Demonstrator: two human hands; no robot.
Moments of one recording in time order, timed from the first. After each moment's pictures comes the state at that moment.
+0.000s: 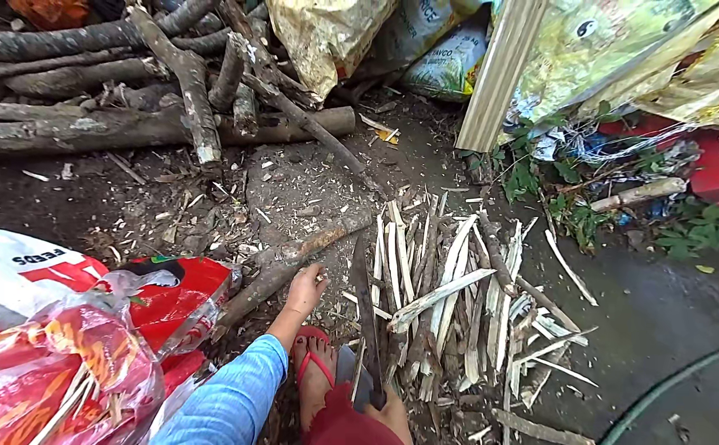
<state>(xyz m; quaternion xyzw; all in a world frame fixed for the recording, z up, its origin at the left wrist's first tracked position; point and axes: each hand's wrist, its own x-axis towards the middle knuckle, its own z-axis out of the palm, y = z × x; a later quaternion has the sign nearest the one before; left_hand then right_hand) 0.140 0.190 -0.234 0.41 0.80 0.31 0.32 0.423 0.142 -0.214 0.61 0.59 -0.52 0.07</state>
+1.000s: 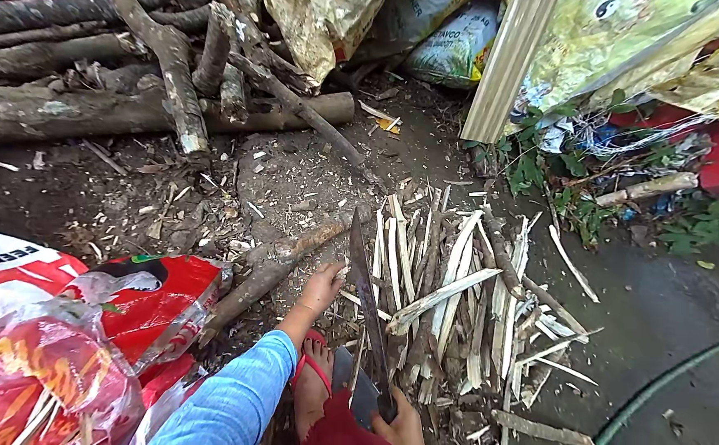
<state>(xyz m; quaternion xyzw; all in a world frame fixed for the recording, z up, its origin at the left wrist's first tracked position) 0.158 0.219 -0.246 0.47 0.75 0.29 0.37 0.428 0.148 -0.181 0.59 0.65 -0.48 0.01</state>
